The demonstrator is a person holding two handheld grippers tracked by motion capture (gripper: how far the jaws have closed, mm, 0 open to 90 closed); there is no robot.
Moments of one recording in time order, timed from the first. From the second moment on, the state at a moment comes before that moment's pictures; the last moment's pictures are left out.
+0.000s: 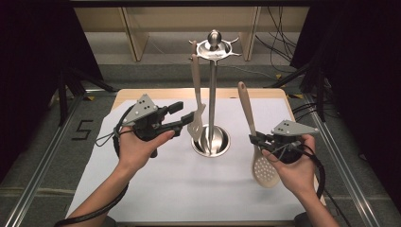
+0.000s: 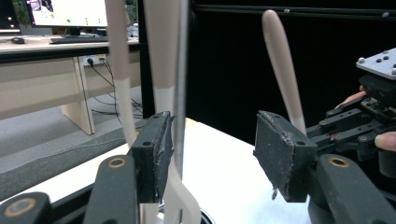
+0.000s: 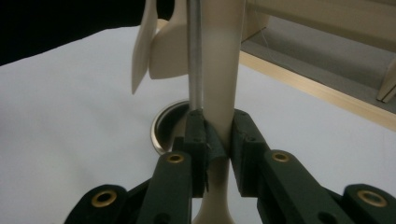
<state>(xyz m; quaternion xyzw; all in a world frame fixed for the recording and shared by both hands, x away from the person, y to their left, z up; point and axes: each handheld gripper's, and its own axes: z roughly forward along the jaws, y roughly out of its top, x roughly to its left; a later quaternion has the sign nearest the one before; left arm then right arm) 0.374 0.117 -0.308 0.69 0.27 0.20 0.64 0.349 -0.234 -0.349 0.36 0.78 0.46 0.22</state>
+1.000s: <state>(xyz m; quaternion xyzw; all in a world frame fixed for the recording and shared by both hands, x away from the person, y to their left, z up) 0.379 0.037 -0.294 0.72 0.23 0.14 0.64 0.341 -0.200 -0.339 0.31 0.79 0.47 0.23</state>
